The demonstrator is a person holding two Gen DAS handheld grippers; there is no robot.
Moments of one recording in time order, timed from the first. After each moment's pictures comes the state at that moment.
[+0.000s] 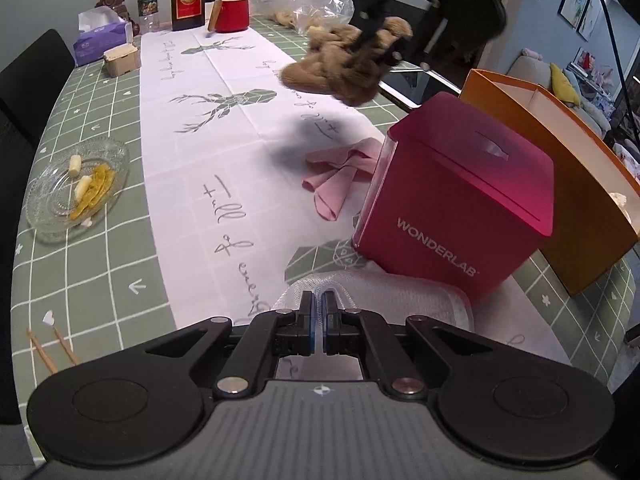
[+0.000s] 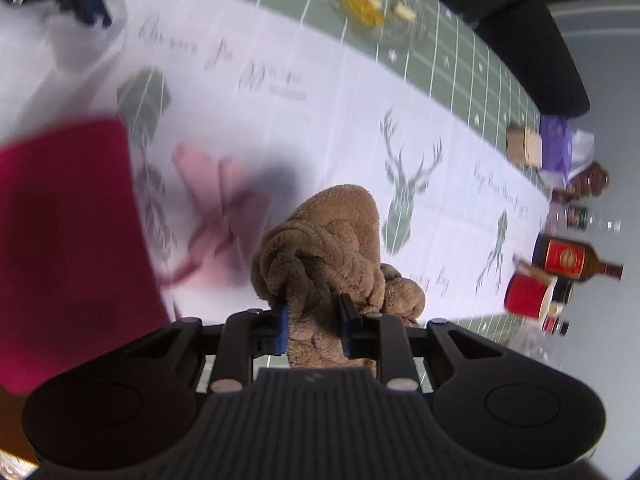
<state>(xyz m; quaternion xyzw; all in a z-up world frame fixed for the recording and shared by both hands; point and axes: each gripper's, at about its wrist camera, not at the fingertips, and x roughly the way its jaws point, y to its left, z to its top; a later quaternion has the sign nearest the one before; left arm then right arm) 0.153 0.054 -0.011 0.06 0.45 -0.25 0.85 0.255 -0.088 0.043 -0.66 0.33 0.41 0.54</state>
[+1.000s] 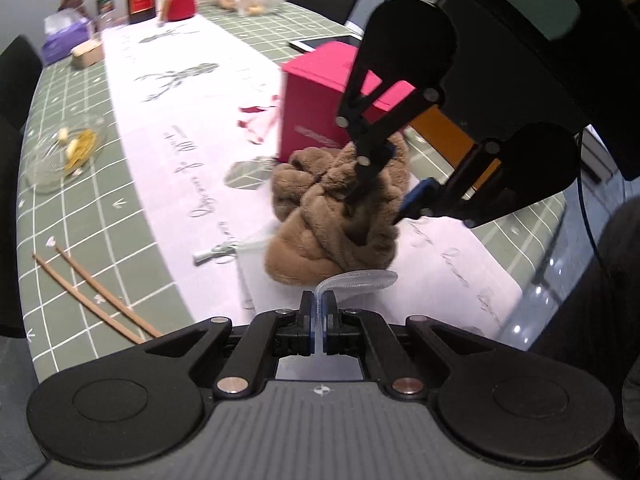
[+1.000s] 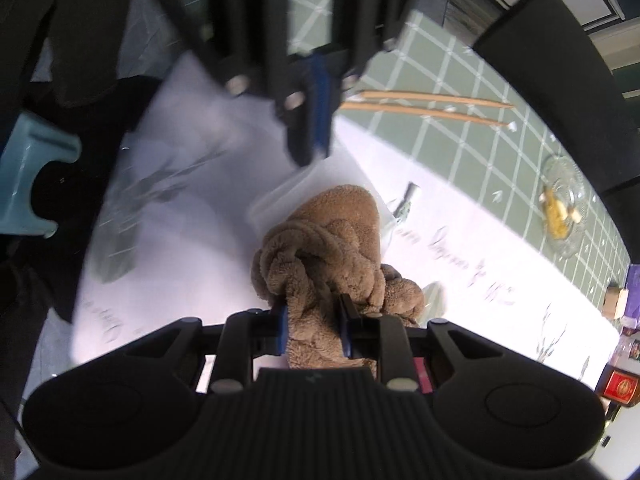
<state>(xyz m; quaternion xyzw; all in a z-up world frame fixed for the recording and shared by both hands) 0.042 0.069 0.021 0.11 0.47 -0.32 0.82 0.036 -0.043 0.038 -0.62 0.31 0.56 0.46</state>
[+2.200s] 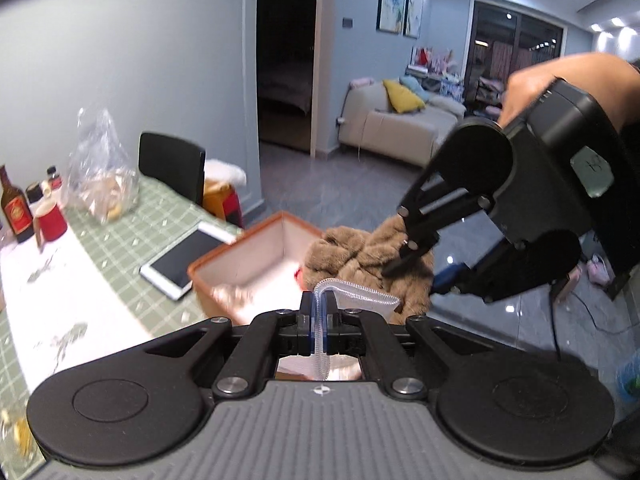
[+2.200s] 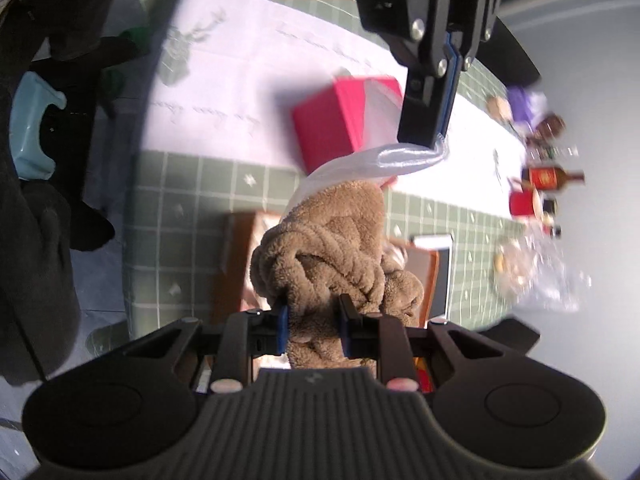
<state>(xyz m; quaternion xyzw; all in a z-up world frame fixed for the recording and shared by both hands) 0.056 -0.174 0.182 0.14 0.30 -0.45 0.83 -0.021 -0.314 0.179 -0.60 0.35 0.39 0.61</state>
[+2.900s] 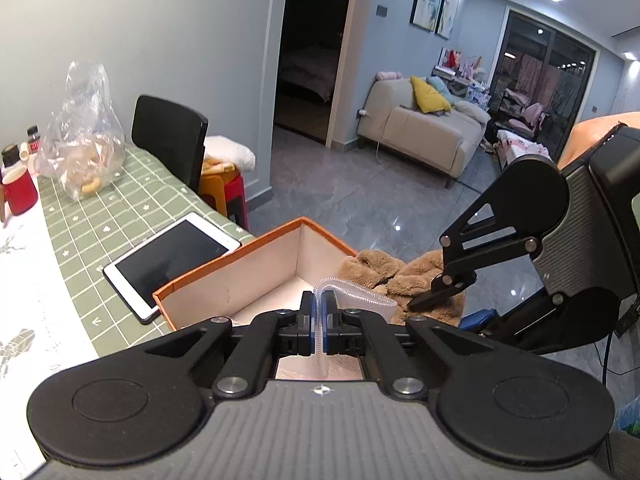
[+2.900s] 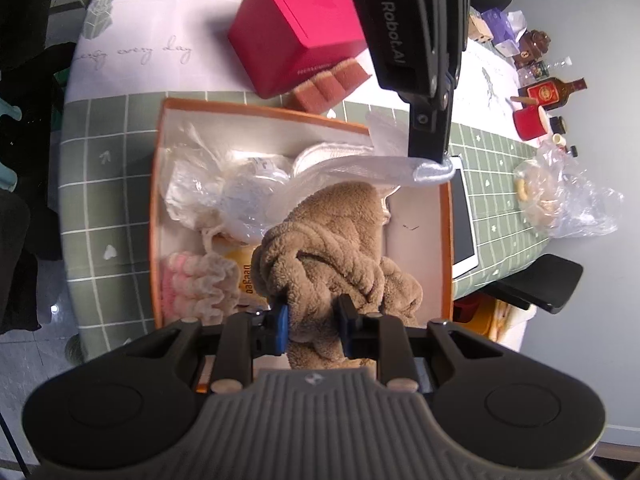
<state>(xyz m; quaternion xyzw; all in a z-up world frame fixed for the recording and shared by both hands) 0.157 -0.256 0.105 0.11 0.34 -0.43 0.83 0.072 -0.393 0.090 -0.53 0.40 0.37 0.65</state>
